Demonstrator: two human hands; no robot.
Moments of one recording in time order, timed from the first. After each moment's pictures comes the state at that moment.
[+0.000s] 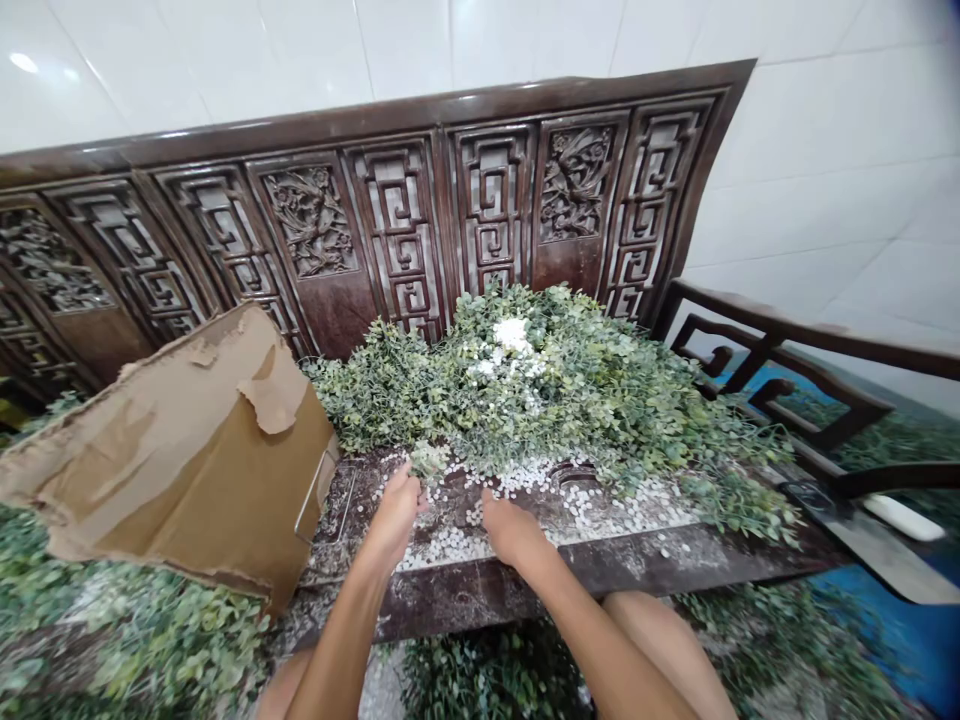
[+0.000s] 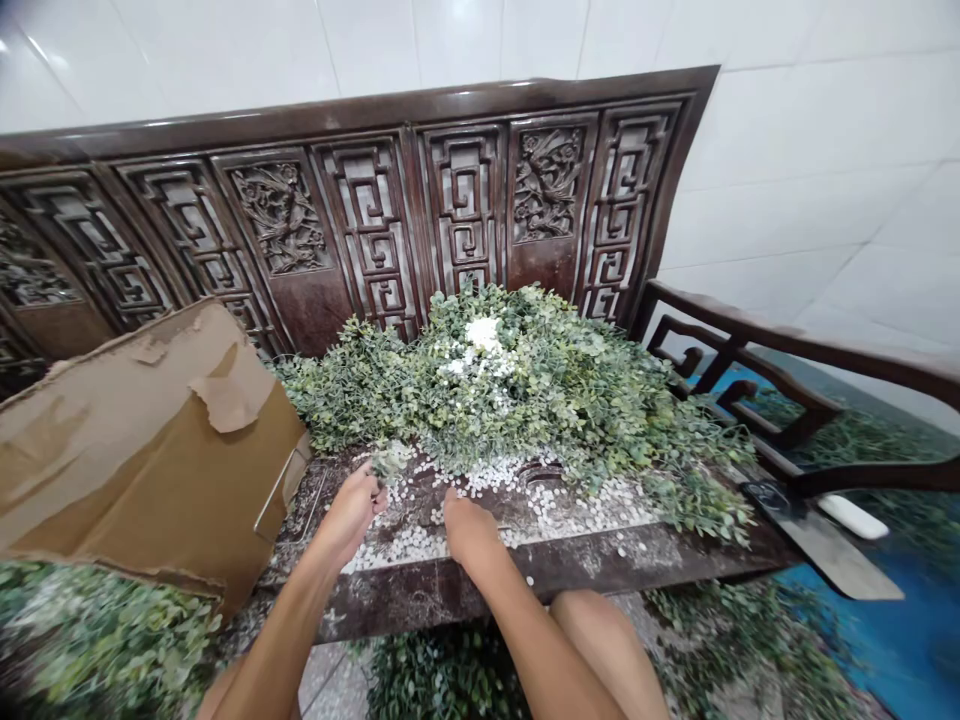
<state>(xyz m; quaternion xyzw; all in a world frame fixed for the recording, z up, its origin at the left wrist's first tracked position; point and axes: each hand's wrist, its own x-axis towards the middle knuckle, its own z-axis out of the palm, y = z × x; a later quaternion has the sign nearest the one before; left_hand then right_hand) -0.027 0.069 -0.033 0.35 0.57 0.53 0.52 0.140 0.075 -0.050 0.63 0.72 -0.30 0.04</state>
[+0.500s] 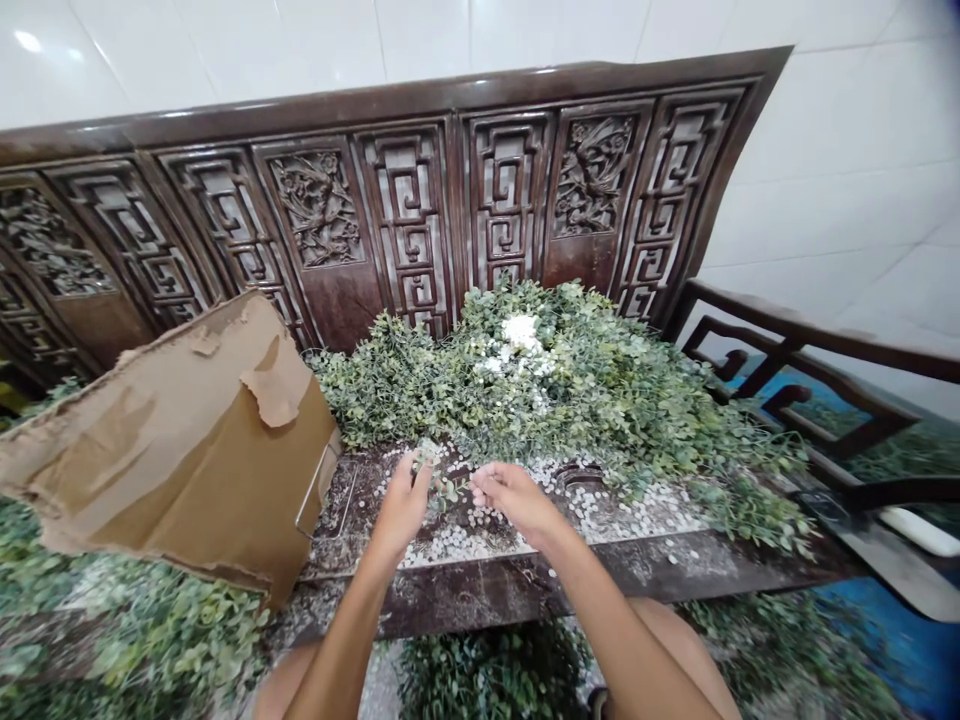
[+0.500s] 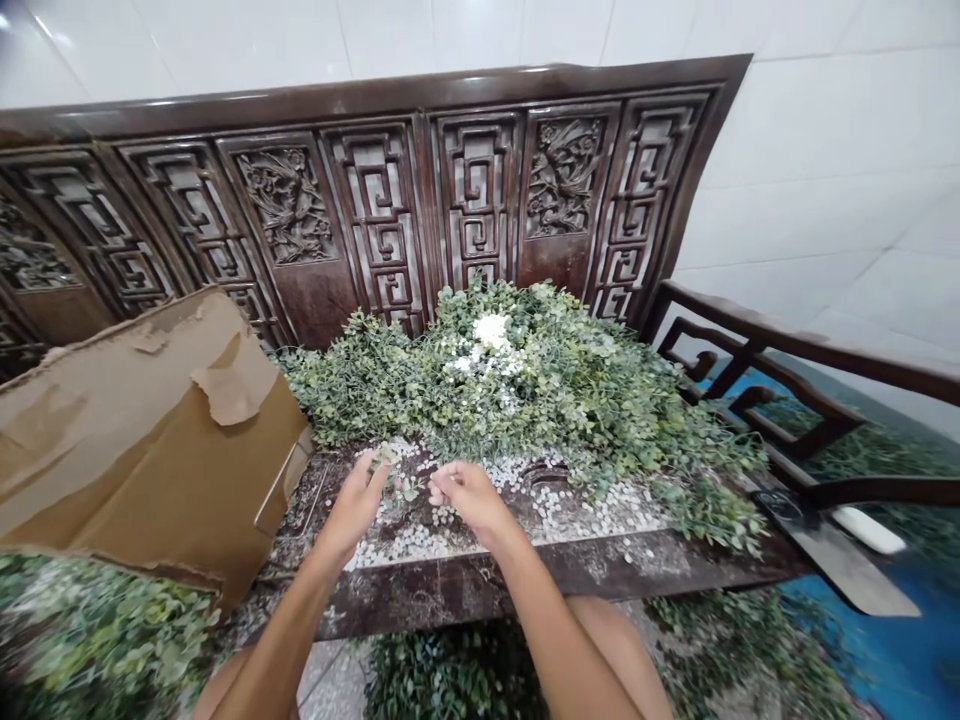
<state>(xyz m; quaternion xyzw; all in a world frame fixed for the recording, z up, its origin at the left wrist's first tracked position) -0.030 0.070 -0.026 0.51 0.63 0.46 0.37 0.144 0.096 -0.047 0.50 0.56 -0.57 -0.32</state>
